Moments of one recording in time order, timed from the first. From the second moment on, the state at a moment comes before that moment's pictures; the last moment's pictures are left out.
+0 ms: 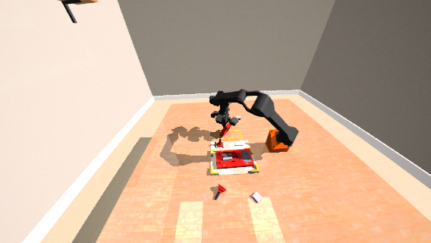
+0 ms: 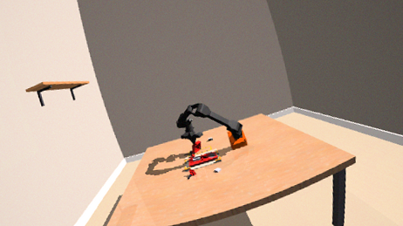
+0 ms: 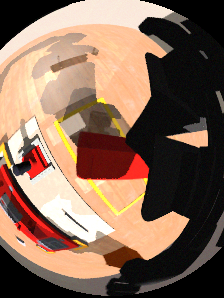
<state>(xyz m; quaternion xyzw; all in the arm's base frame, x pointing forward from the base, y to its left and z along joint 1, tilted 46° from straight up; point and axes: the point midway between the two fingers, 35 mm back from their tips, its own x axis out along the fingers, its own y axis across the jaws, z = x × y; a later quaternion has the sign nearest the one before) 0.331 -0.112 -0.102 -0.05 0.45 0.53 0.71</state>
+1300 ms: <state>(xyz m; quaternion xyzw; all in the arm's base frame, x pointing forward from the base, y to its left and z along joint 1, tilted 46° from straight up) 0.322 -0.166 -0.043 -0.06 0.45 0.52 0.72</state>
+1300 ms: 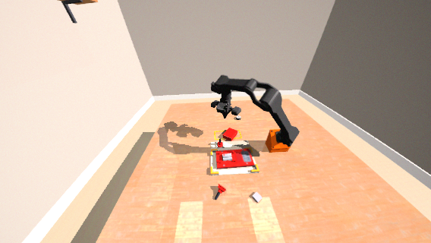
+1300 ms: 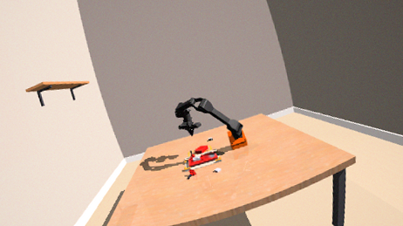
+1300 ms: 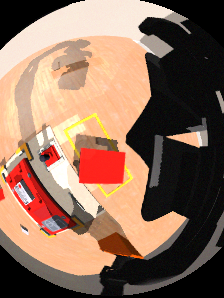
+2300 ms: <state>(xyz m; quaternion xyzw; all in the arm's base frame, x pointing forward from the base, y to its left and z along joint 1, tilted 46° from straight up) 0.292 -0.122 -0.060 -0.05 0.46 0.53 0.71</state>
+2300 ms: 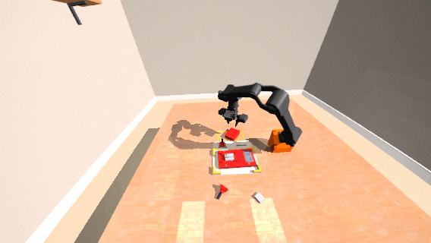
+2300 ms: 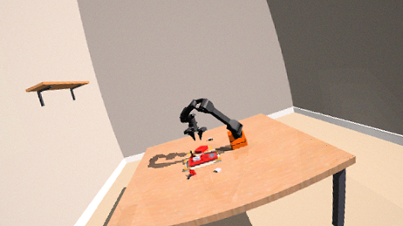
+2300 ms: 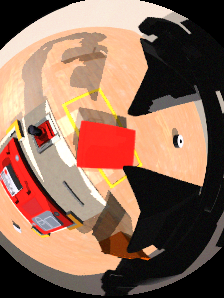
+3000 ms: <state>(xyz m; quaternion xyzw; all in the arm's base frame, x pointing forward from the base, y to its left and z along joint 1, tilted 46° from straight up) 0.286 -0.105 -0.069 -0.06 0.46 0.53 0.71</state>
